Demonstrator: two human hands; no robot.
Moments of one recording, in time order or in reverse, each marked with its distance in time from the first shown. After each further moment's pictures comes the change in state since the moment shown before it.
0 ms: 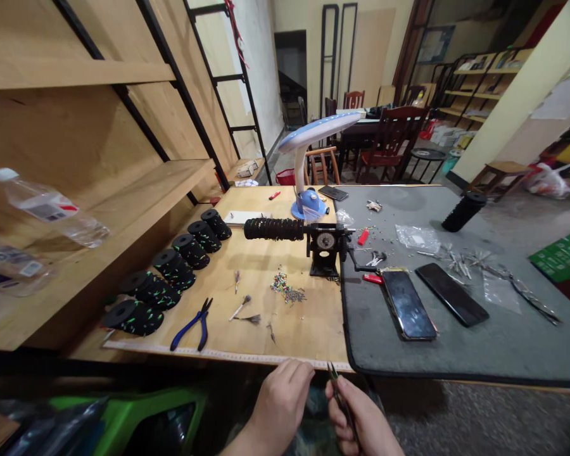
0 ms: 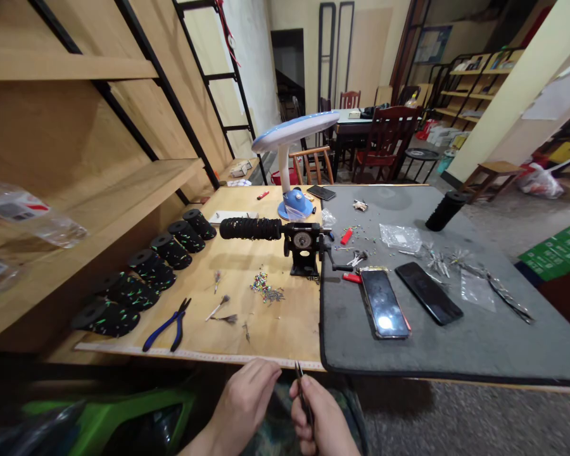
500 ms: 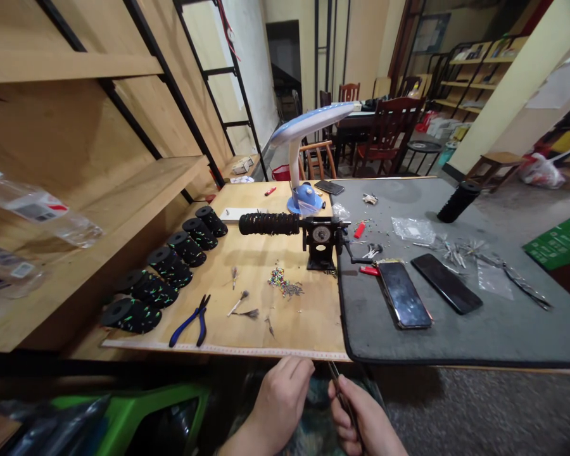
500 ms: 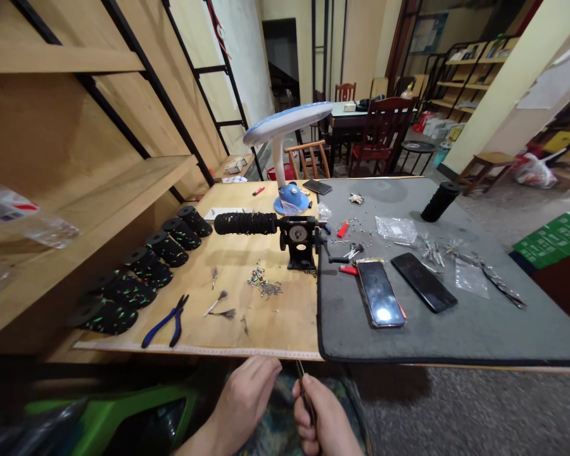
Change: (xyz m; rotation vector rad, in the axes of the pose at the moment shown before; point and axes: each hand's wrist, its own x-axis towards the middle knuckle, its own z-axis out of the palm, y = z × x) left_hand -0.004 0.005 0.001 0.020 -0.064 0.008; right_hand -0.011 0.009 -0.003 0.061 0.004 0.025
